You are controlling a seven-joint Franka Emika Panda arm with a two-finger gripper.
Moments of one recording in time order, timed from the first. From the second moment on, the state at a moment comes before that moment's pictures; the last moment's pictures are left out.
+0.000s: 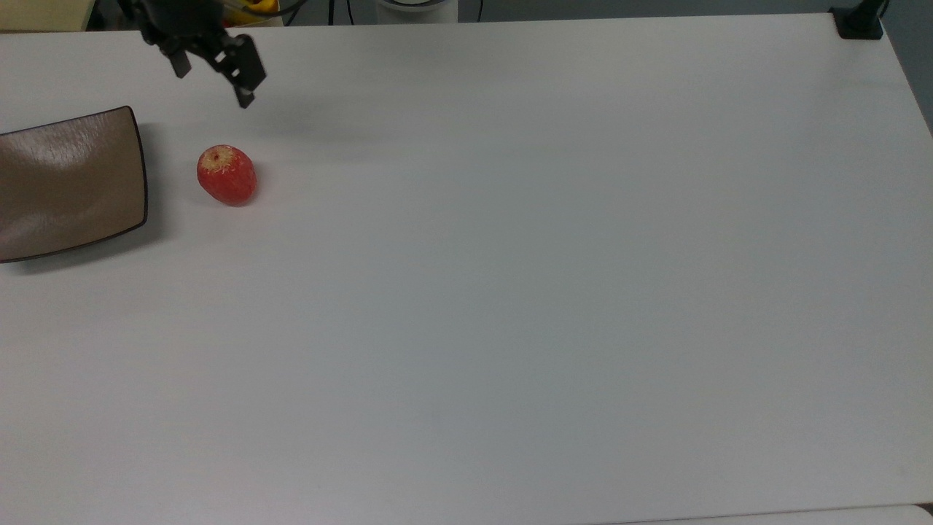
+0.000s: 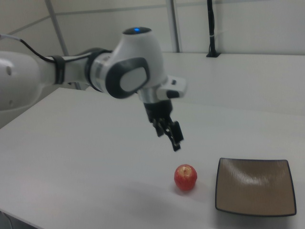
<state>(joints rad) -0.13 0.04 -0.15 -1.90 -0.04 2.01 0.16</state>
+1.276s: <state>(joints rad) -0.16 0.26 -0.14 -1.90 -0.04 2.19 0.16</state>
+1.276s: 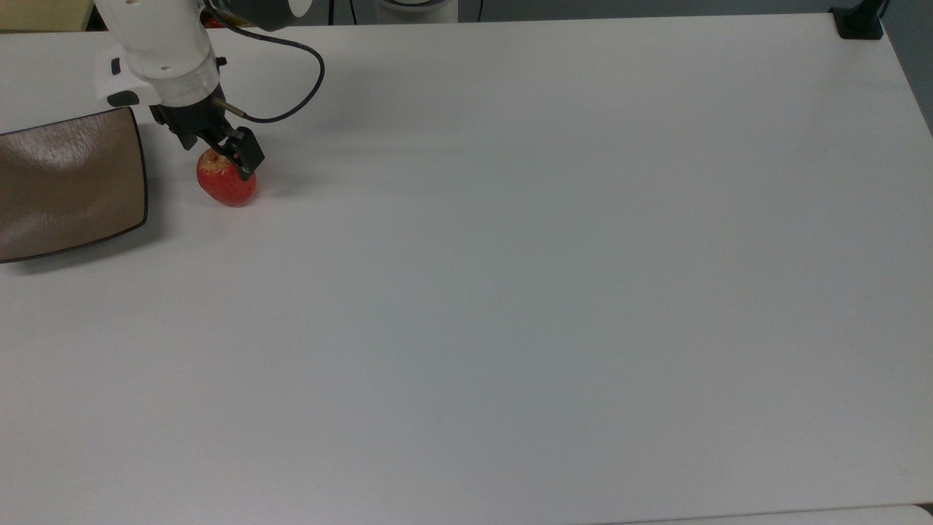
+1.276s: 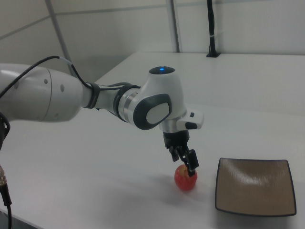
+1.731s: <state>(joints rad) -0.16 0.29 -0.14 -1.90 -0.04 2.20 0.16</state>
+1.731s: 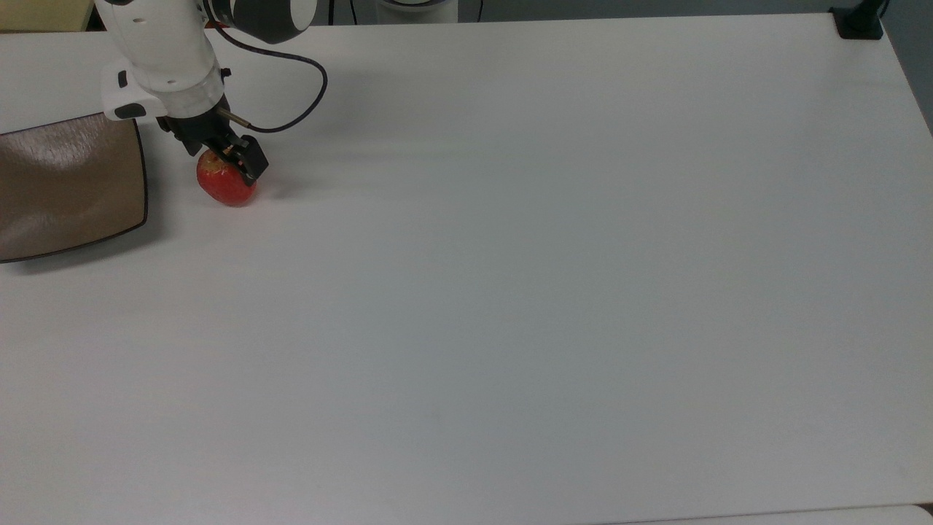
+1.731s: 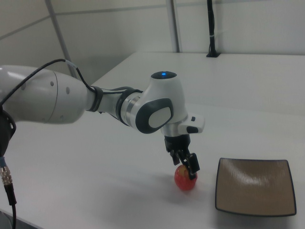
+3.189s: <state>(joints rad) -0.23 0.21 -0.12 -1.83 -0.06 2.23 0.16</state>
